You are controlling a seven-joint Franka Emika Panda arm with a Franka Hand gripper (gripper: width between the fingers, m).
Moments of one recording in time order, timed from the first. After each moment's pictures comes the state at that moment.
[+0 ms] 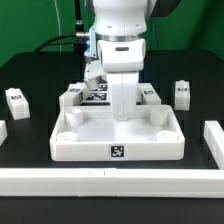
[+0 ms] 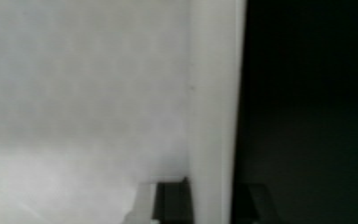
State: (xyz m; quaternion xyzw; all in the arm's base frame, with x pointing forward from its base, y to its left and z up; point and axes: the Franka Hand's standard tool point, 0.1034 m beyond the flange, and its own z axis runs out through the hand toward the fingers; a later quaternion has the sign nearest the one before) arm 0.468 -0.006 0.005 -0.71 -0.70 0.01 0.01
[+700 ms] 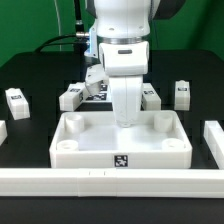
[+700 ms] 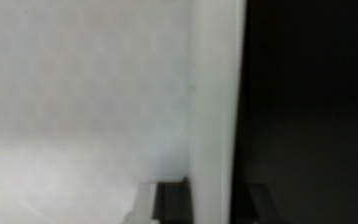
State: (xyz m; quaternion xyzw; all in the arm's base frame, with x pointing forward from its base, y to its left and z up) arm 0.506 0.001 0.005 -0.72 -0.70 -0.01 0.01
